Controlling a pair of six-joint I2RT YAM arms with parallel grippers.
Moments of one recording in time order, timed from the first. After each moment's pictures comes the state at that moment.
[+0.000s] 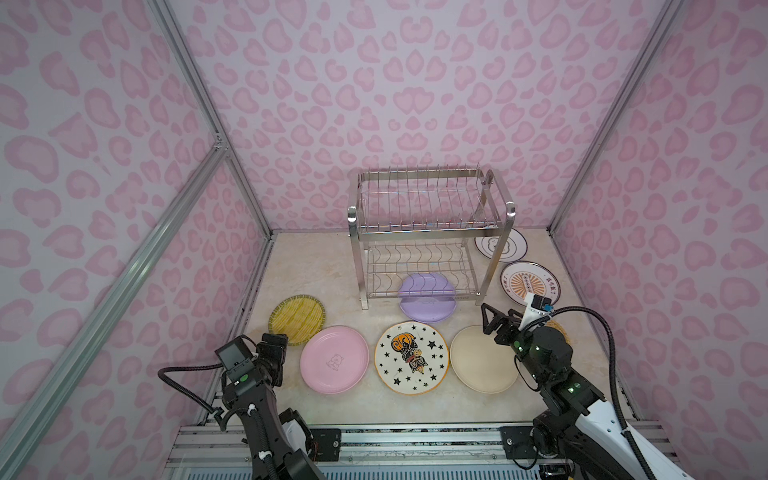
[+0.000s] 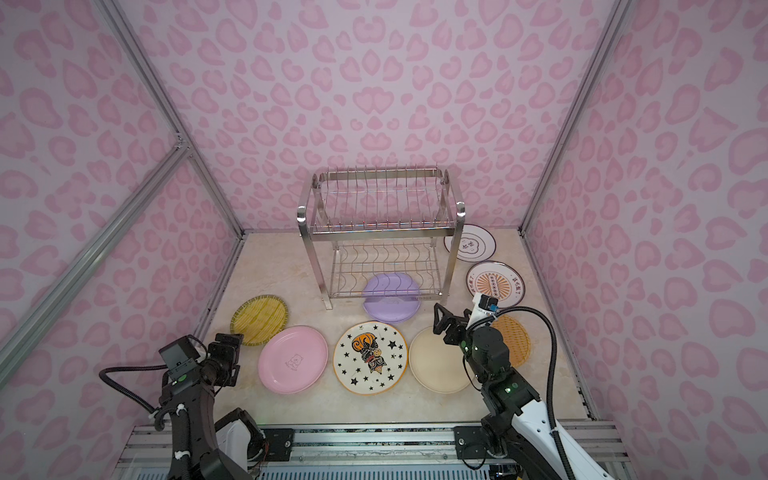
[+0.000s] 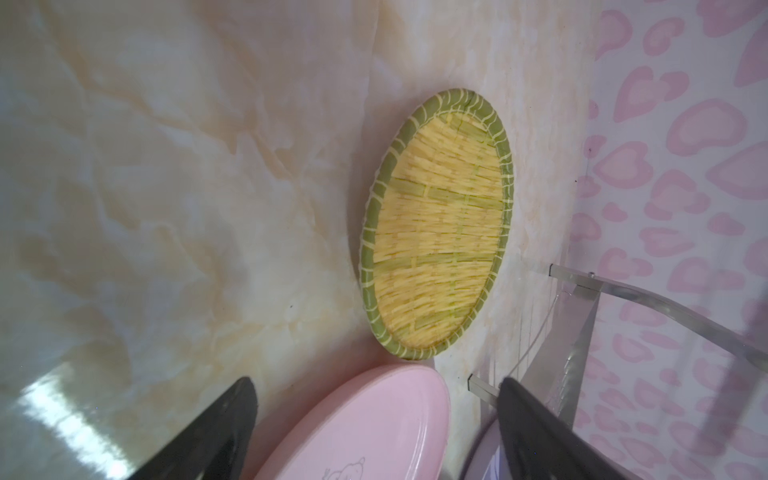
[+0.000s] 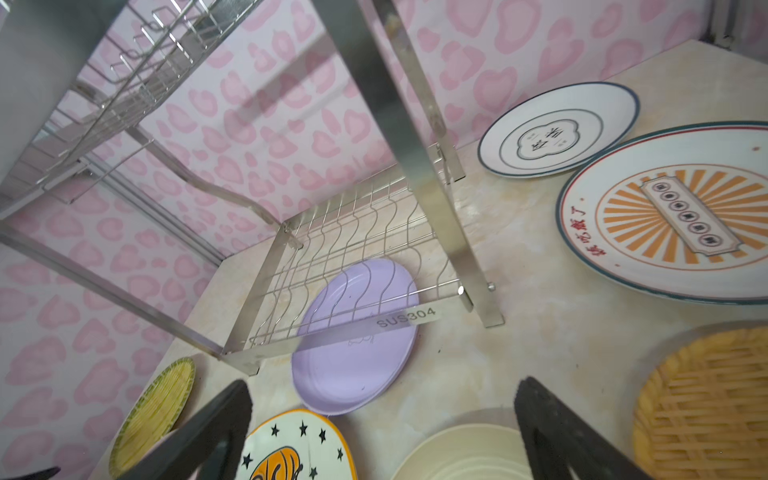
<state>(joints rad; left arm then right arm) 0.68 0.80 0.39 -0.52 0.46 -0.87 0.51 0.60 0.33 0.01 0.22 0.61</state>
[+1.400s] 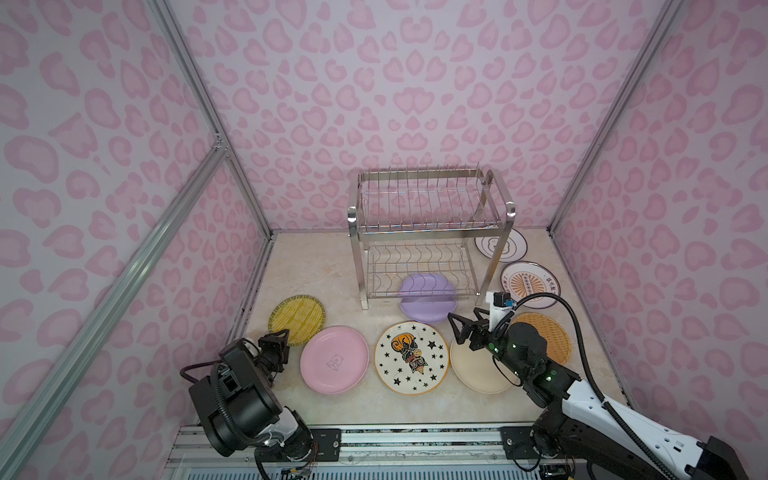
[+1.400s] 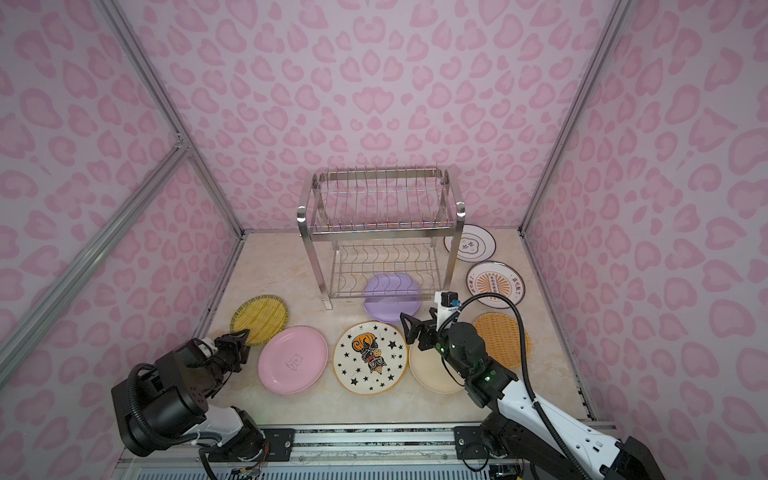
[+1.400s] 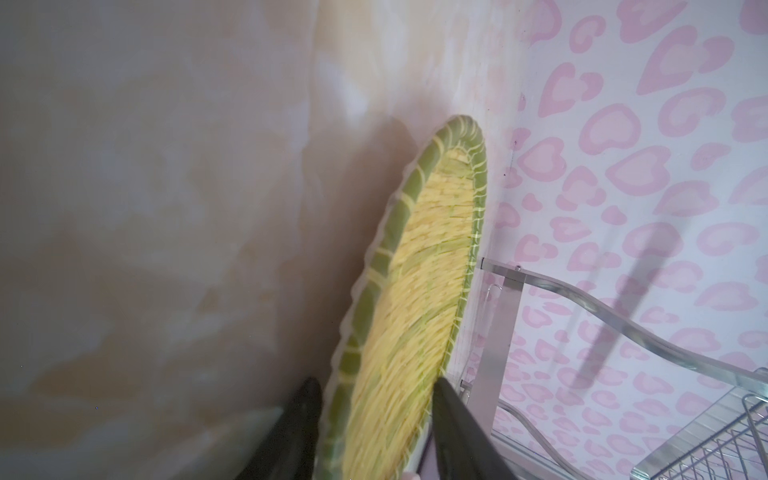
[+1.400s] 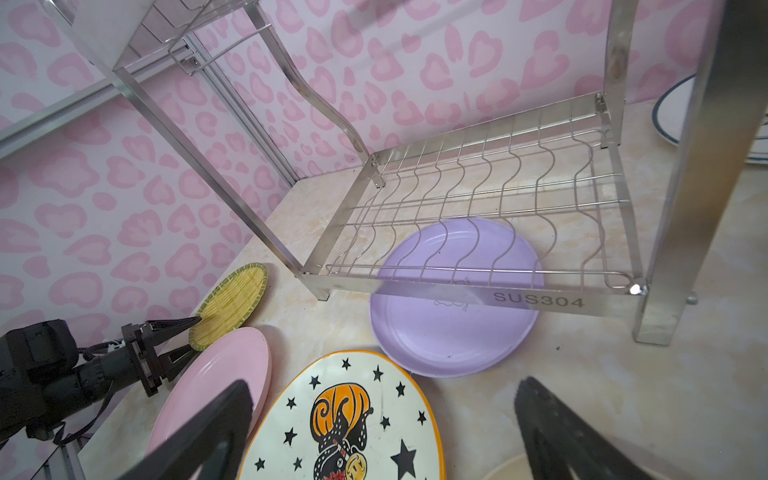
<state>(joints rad) 0.71 1.44 0.22 0.44 0.74 -1.00 0.70 0.80 0.37 0.19 0.12 0.52</state>
